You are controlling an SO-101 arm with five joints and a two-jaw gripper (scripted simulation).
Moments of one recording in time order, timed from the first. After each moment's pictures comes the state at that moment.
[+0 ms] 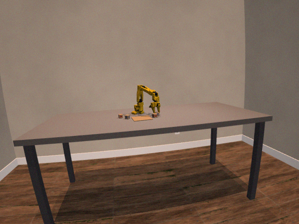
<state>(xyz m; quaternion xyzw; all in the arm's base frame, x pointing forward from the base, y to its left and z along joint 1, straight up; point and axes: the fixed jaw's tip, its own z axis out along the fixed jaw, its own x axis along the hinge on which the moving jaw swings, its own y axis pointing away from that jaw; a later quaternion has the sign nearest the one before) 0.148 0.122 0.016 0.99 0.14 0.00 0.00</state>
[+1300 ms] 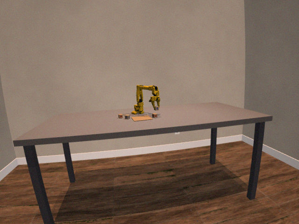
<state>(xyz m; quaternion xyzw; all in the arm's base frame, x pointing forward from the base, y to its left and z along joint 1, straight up) 0.148 0.121 0.063 0.99 0.13 0.00 0.00</state>
